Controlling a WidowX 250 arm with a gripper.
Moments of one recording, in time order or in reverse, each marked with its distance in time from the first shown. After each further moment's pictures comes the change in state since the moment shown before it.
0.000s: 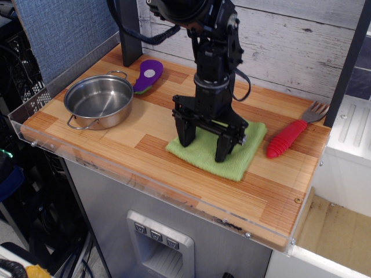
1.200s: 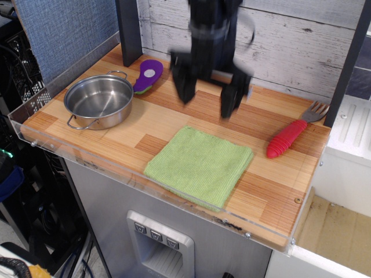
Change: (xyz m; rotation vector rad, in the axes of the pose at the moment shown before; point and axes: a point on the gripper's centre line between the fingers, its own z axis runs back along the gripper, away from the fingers) arm 0.018 0.007 0.097 0.010 -0.251 0.024
